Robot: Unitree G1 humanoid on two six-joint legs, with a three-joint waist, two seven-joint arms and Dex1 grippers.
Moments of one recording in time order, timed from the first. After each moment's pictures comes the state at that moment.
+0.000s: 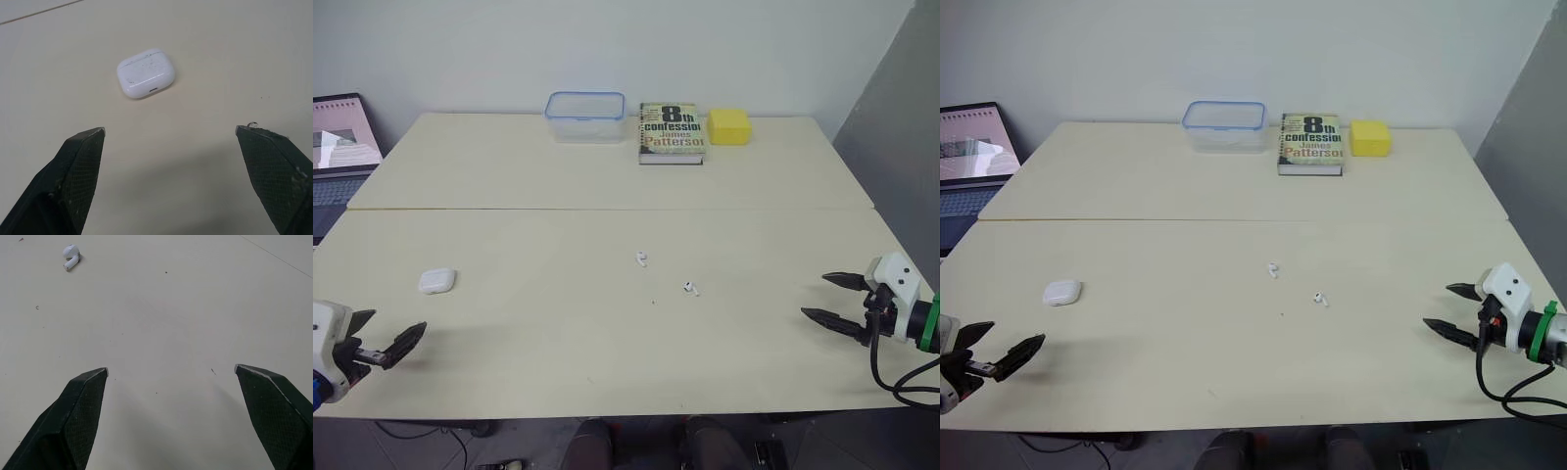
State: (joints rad) left arm 0.34 0.78 0.73 -0.07 -0.41 0.38 -0.78; right arm 0.03 -0.94 -0.30 -0.06 0.40 0.32 1.04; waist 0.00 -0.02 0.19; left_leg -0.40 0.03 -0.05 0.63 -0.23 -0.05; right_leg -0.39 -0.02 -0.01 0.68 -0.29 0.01
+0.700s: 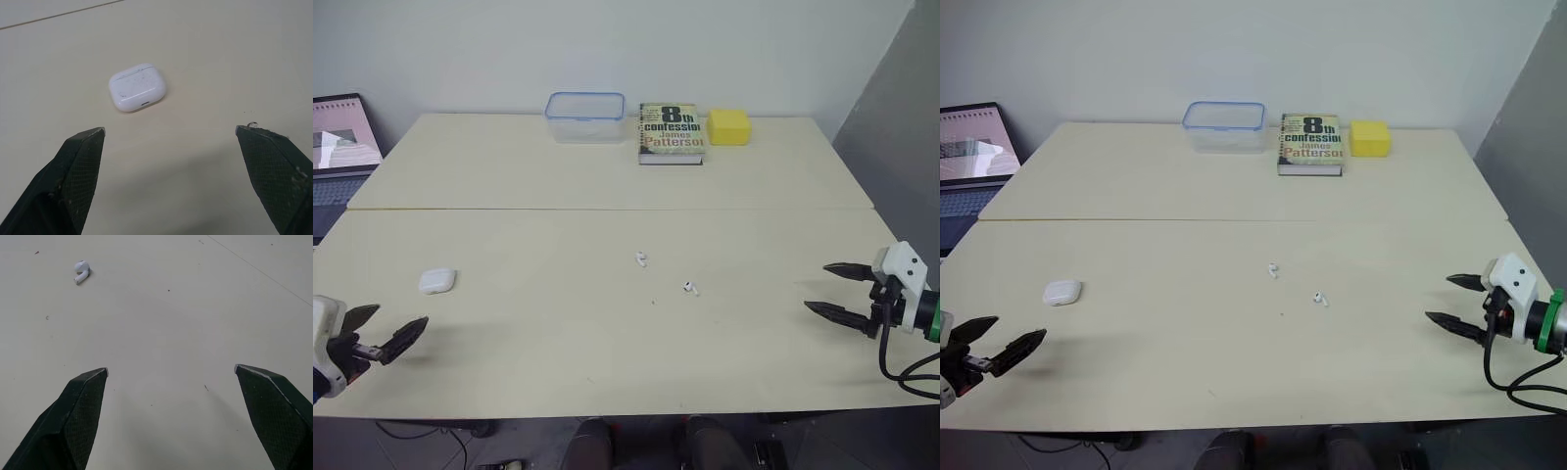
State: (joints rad) left arm 0.31 0.81 0.76 -0.02 -0.47 0.39 -0.83; right arm -0.02 -0.98 -0.30 -0.01 0.41 0.28 1.13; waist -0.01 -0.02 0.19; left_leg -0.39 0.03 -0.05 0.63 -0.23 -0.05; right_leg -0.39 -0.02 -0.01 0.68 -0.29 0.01
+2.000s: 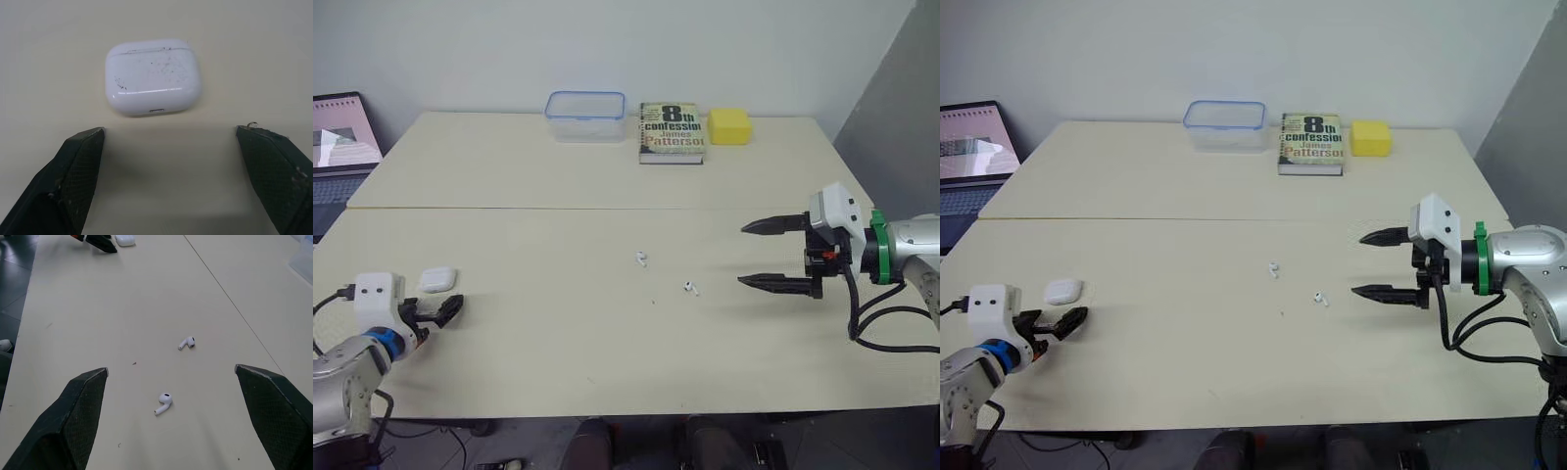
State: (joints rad) left arm -0.08 0.70 0.50 0.18 -0.37 0.58 -0.49; right arm -0.50 -0.93 -0.02 -0.28 0.54 0.55 1.20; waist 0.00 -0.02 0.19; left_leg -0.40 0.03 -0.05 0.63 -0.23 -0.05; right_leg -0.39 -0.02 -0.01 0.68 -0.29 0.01
